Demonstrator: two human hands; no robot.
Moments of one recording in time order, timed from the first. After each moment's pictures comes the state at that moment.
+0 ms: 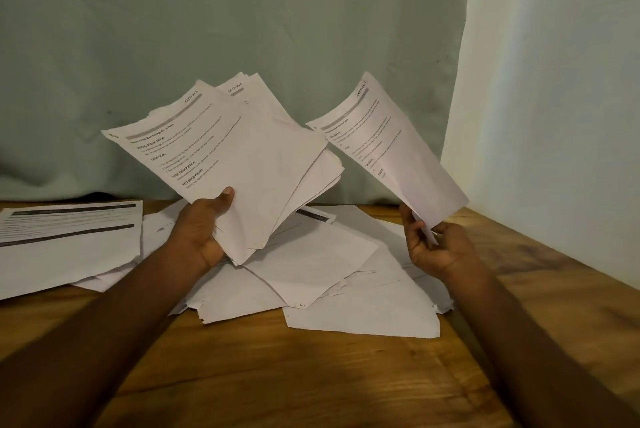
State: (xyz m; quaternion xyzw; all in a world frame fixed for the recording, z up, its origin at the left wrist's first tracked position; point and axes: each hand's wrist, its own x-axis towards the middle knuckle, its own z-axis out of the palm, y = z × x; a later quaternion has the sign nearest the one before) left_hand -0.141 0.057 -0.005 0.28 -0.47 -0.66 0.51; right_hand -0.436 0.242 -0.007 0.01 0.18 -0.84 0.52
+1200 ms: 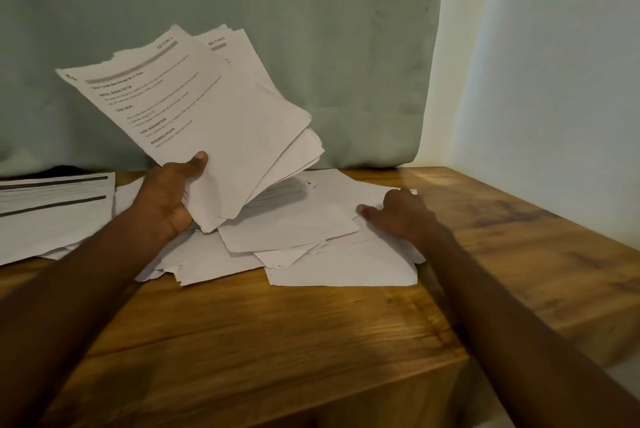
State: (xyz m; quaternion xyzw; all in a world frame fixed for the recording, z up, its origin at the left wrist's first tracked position) left_hand -0.132 0.047 -0.011 0.24 -0.46 -0.68 0.51; right_hand -0.425 0.229 -0.022 -0.39 0.91 -0.16 -0.02
